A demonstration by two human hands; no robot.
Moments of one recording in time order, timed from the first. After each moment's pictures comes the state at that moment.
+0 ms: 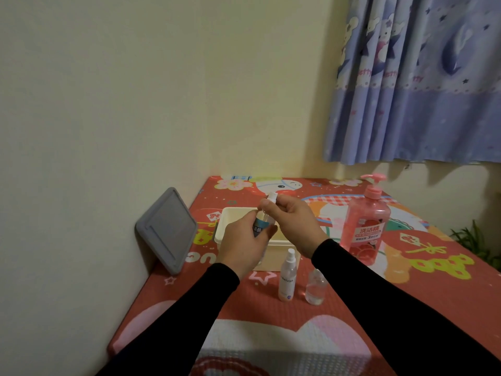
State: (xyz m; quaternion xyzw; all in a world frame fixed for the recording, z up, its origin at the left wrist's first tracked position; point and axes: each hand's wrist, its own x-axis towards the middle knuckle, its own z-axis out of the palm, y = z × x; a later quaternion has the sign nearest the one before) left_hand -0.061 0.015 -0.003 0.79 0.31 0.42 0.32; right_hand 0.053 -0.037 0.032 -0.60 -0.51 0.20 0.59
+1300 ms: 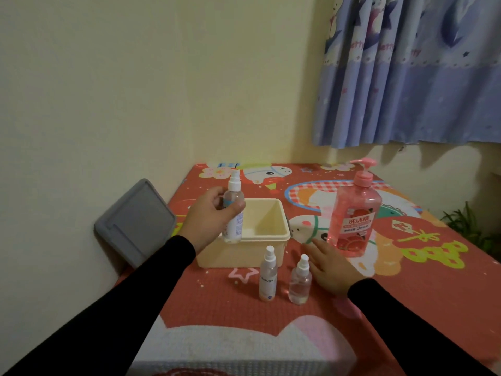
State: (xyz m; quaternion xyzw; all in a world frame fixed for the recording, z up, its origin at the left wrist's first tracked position) left_hand -0.043 0.073 0.001 0.75 0.26 0.40 0.47; right_hand 0.197 -0.080 -0.096 -0.81 -0.57 0.06 0.10
